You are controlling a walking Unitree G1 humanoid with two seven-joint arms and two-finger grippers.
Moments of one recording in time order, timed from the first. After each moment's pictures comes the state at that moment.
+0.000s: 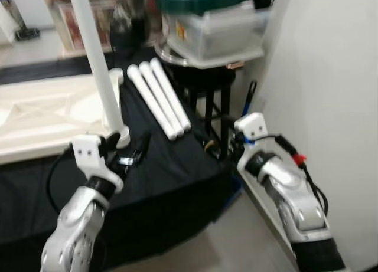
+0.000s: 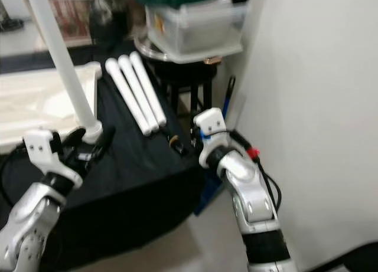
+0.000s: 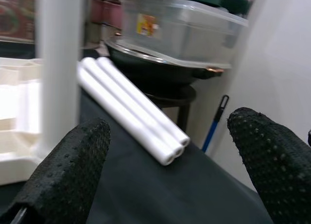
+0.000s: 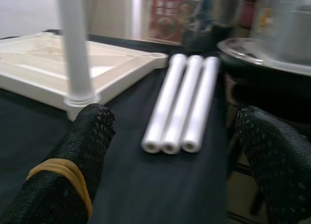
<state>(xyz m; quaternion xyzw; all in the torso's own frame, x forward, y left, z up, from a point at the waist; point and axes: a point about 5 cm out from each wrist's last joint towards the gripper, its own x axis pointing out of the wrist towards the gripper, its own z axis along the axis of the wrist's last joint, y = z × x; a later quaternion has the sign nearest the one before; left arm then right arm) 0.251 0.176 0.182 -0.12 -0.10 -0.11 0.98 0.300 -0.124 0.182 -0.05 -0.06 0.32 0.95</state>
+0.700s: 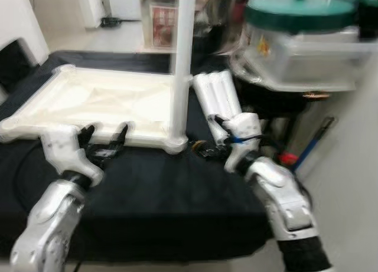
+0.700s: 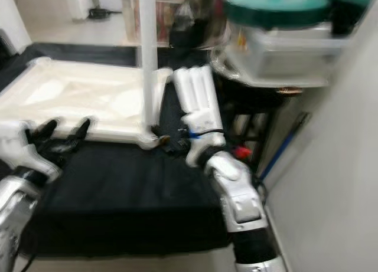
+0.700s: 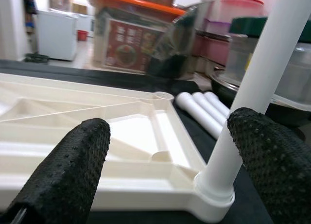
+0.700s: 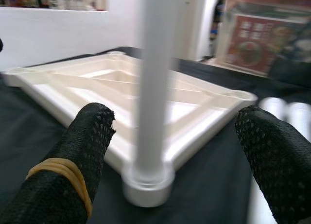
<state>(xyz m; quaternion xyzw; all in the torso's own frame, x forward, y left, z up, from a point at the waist) 0.253 0.192 0.202 -0.10 -0.13 -0.10 0.98 0.308 -0.120 0.199 -0.05 -0.08 0.31 0.95</state>
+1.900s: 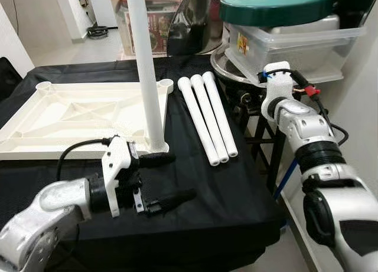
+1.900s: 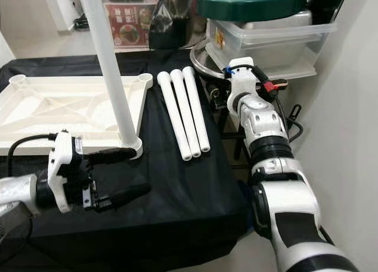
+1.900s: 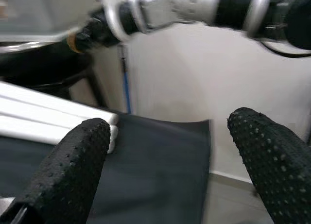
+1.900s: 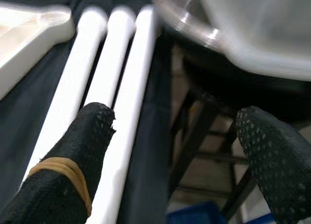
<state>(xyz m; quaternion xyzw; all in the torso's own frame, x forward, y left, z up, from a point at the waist) 0.232 0.143 0.226 0.04 -0.05 -0.53 0.85 0.415 -0.186 0.231 -0.08 0.13 0.06 0.99</state>
